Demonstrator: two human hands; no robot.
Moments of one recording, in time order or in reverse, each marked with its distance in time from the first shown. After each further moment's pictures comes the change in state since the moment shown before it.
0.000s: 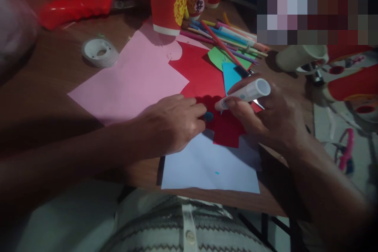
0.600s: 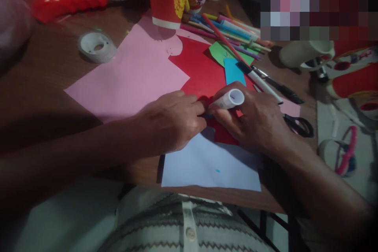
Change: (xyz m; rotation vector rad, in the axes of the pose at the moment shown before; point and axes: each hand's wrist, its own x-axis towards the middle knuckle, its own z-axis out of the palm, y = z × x) left_hand -0.002 0.000 0.003 -0.036 0.030 0.008; right_hand 0.002 -0.009 0.013 -0.111 -0.154 -0.133
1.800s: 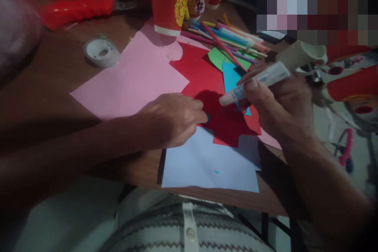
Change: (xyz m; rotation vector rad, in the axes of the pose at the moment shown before) left_hand 0.004 -0.008 -0.004 -0.171 -0.054 -0.110; right_hand 0.003 0.010 -0.016 0.590 0.232 0.231
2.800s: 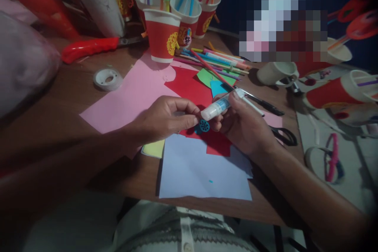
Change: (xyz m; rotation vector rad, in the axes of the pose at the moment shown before) left_hand 0.012 0.006 -0.022 -1.220 0.187 -0.580; right_hand 0.000 0.001 0.020 1.017 -0.102 0.571
